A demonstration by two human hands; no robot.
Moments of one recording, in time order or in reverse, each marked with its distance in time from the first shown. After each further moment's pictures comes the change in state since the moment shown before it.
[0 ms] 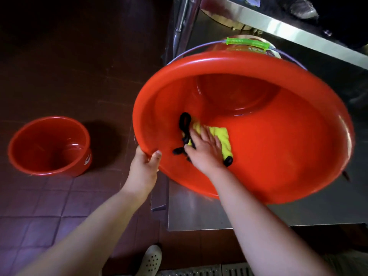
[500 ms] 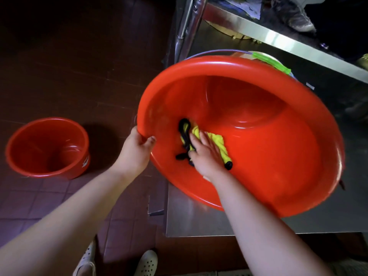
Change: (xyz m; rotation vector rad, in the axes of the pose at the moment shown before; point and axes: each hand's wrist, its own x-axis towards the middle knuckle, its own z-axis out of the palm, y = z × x) left_hand 0.037 0.045 -0.018 0.211 0.005 0.181; right_hand 0.007 0.006 -0.007 0.063 -0.119 -0.027
